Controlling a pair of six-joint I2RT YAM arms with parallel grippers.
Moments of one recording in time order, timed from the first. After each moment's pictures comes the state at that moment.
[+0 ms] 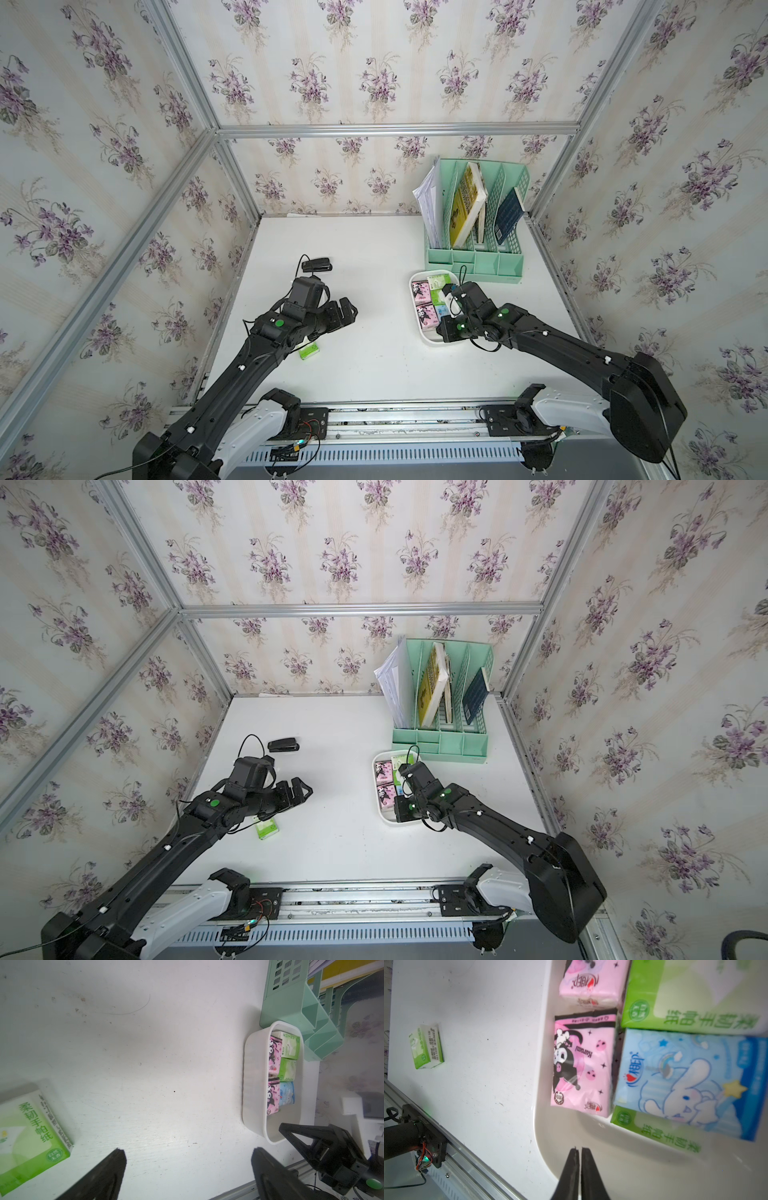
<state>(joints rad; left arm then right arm) -0.37 0.94 0.75 -0.73 0.20 -0.73 0.67 1.25 0.70 -0.51 -0.21 0.47</state>
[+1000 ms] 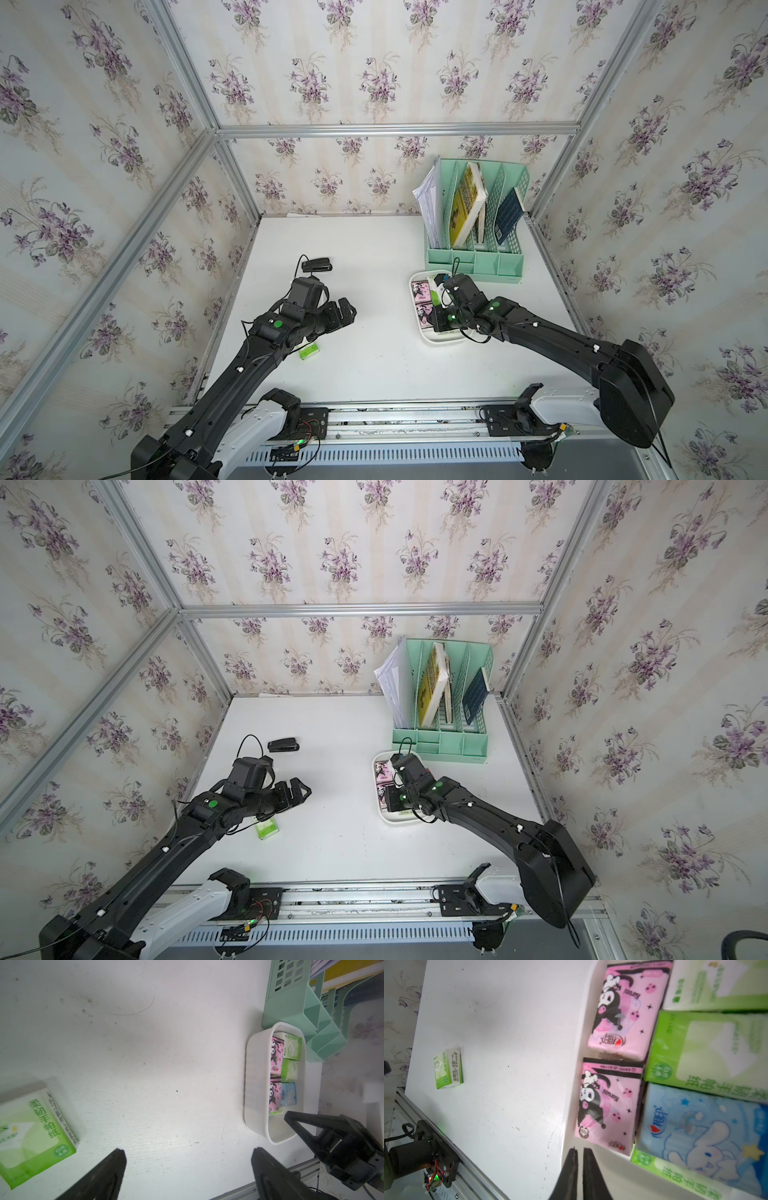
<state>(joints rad) -0.37 0.93 0.76 -0.75 0.19 -0.73 0.74 1.30 0.80 -0.44 -0.17 0.49</state>
